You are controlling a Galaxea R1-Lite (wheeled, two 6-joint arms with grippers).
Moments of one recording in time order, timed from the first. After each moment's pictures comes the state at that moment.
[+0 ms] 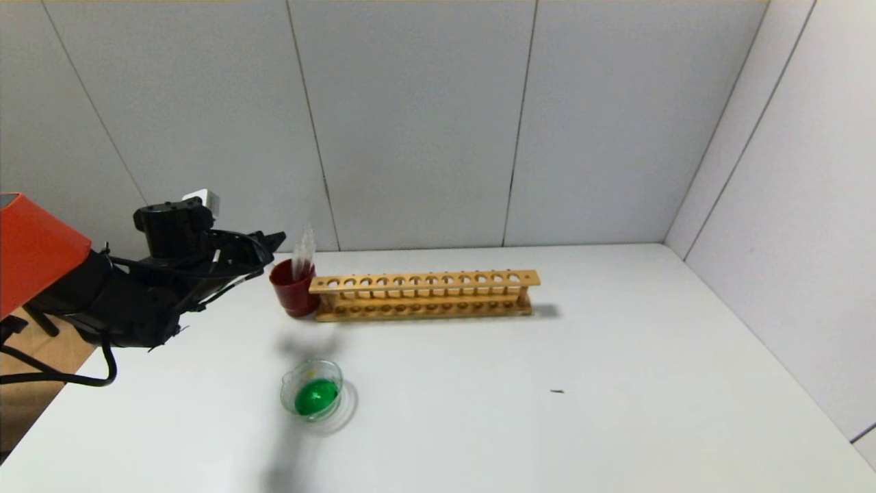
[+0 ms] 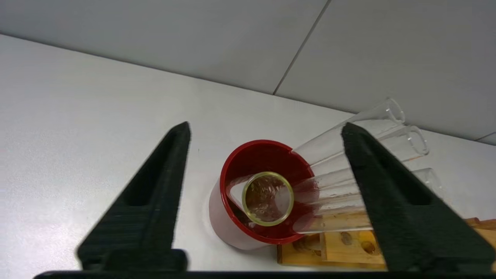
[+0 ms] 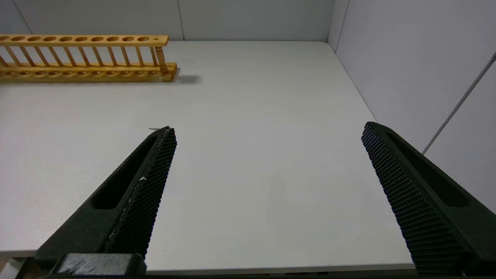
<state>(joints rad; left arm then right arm) 0.00 2.07 -0.95 -0.93 -0.06 -0.32 0.00 0.00 0.00 0.00 0.01 0.00</state>
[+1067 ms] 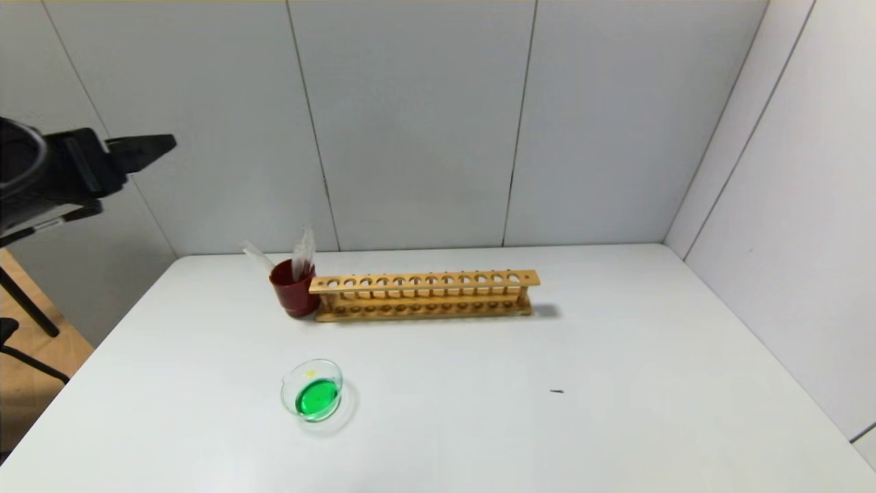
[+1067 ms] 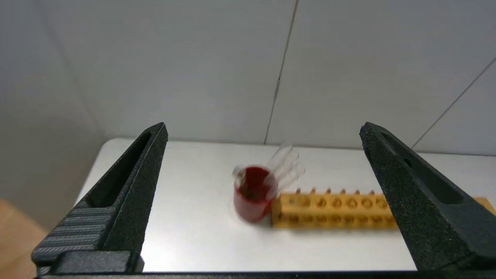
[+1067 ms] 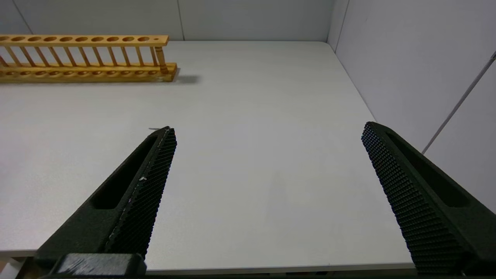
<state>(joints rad) 0.01 1.22 -0.91 -0.30 0.00 -0.12 0.00 0.00 0.00 0.00 0.01 0.00</state>
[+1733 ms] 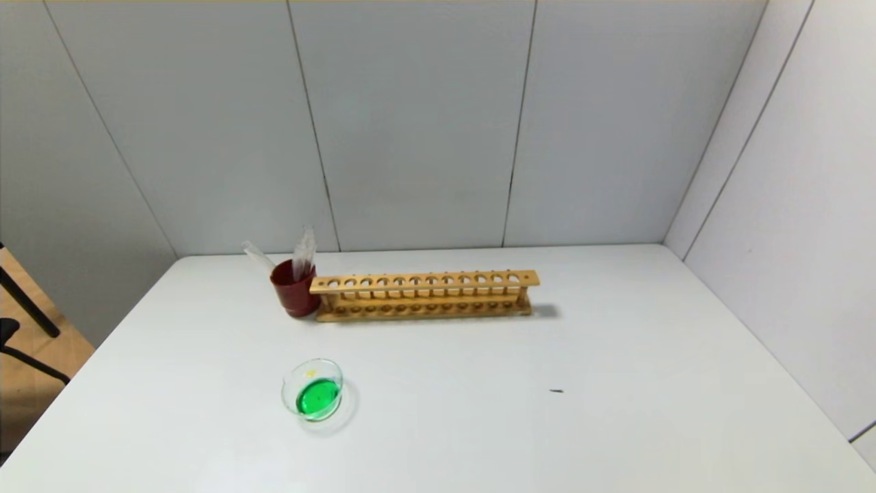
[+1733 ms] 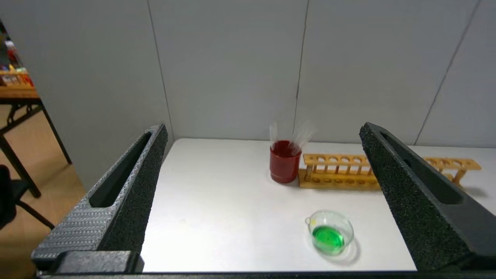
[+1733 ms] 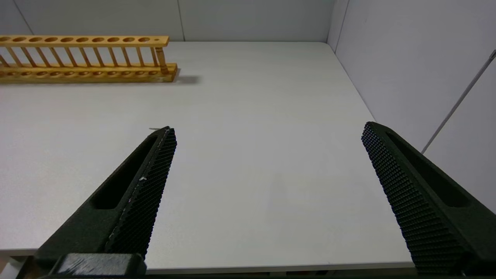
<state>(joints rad) 0.01 0.25 -0.61 0.13 0.09 0.00 0.00 0.00 0.00 0.00 0.01 0.00</state>
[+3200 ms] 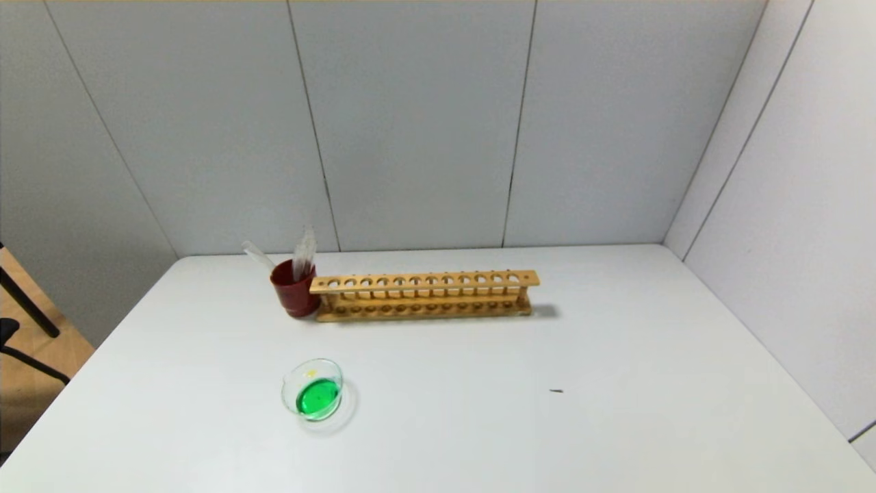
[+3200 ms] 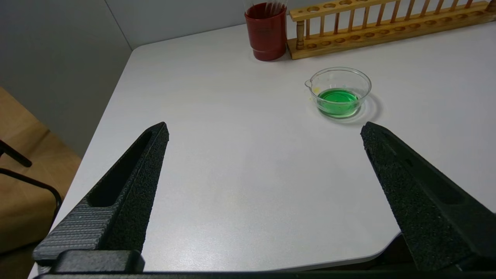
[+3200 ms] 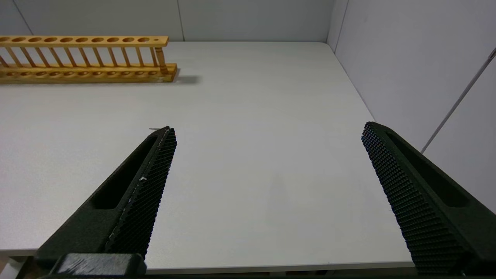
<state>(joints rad) 0.00 0.00 -0.01 0.05 -0.04 0.13 0.00 0.00 0.00 0.00 0.00 0.00</state>
